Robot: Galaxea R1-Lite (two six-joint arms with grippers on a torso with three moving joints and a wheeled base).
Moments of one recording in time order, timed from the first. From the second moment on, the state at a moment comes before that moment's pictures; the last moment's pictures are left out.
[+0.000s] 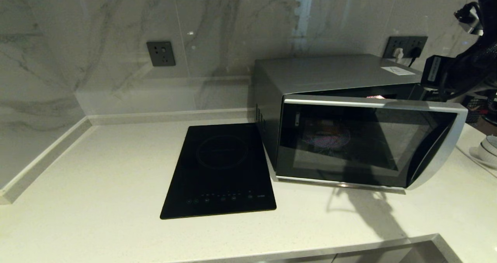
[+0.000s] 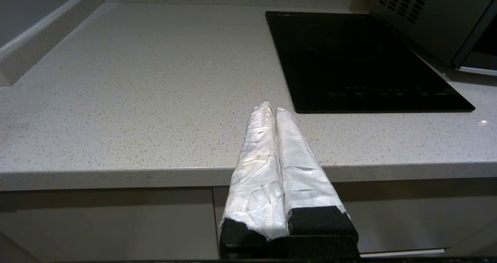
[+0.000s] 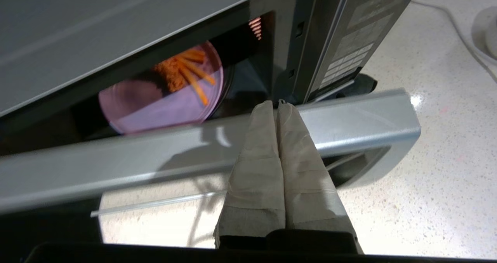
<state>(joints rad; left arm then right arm) 0.00 0.00 0.00 -0.01 0.02 -0.07 0.15 1.69 -1.75 0.58 -0.39 0.35</state>
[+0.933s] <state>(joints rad) 0.00 0.00 0.00 -0.01 0.02 -0.07 0.00 1.74 -1.70 0.58 -0.32 0.35</state>
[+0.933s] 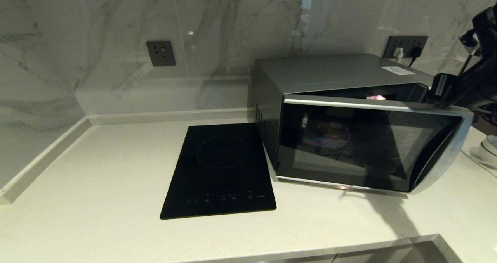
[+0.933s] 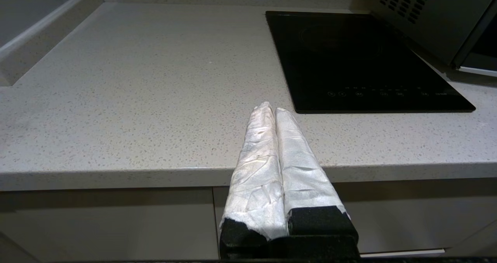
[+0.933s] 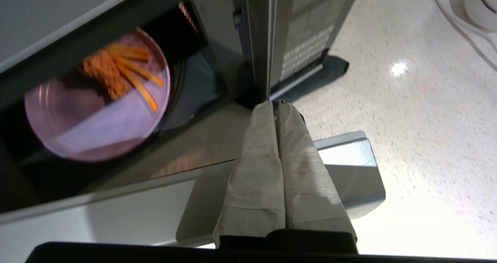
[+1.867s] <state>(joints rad) 0.00 0.00 0.00 -0.01 0.02 -0.07 0.22 1.31 -1.22 0.59 -0.29 0.35</state>
